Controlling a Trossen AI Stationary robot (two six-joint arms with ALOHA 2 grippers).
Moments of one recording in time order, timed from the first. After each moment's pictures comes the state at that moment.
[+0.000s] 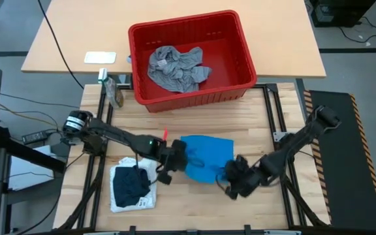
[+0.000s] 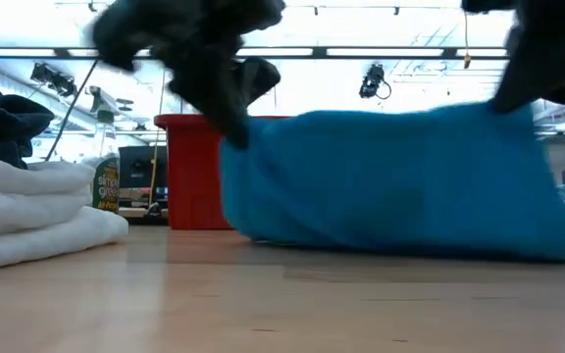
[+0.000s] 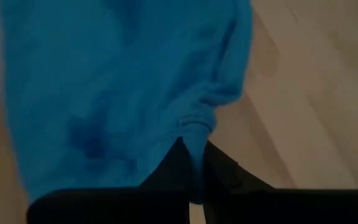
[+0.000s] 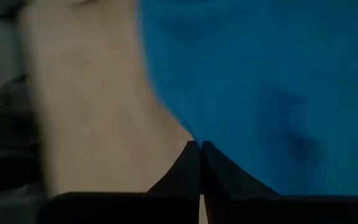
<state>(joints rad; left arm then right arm) -0.24 1.71 1.22 -0.53 -0.05 0.23 0.64 1.49 0.95 -0.50 0.40 1.07</state>
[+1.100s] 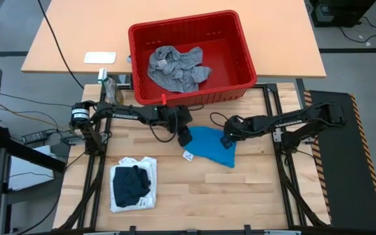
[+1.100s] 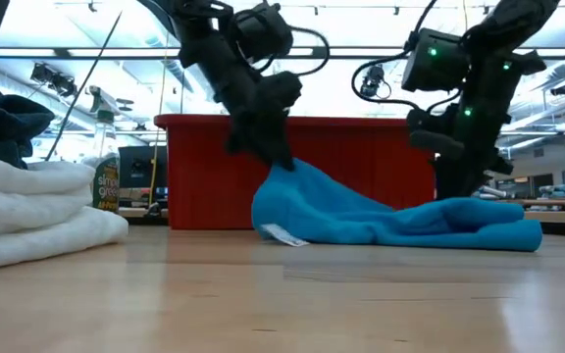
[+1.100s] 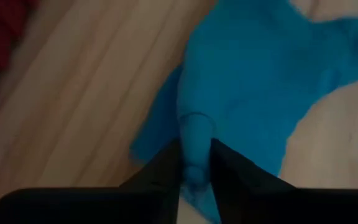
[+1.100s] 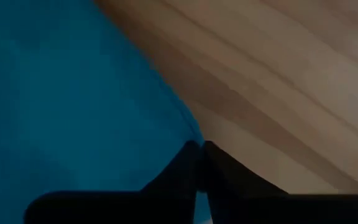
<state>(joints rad) 0.17 1.75 1.22 -0.39 -0.01 -0.28 -0.09 1.38 0.67 -0.54 0.23 0.83</state>
